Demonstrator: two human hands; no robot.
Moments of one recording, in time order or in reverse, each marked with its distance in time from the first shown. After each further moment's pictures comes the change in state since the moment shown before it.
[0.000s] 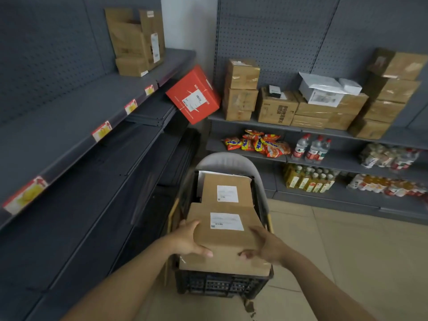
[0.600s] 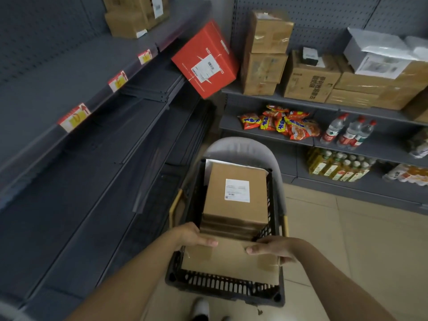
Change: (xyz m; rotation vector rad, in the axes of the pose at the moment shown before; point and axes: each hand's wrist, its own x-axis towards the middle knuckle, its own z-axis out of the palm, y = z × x) left_hand 0.111 0.009 -0.024 -0.385 -0.211 -0.343; right_hand 0.125 0.000 -0.052 0.008 -0.458 0.338
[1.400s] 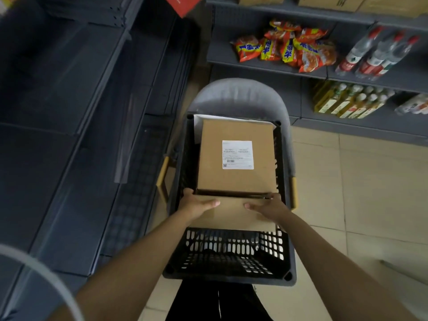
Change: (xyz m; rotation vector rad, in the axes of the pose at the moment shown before) left_hand 0.136 0.000 0.006 -0.212 0.273 -0.101; right_hand 0.124 -0.007 -0.008 0.419 0.398 0.100
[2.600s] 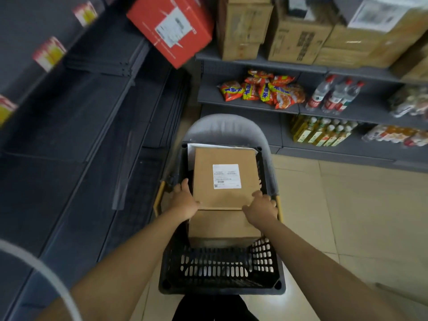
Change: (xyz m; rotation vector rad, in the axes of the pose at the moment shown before) left_hand -0.045 0.047 -0.037 0.448 0.224 0.326; right_hand -0.063 -0.041 -0.004 -0.562 0.362 -0.222
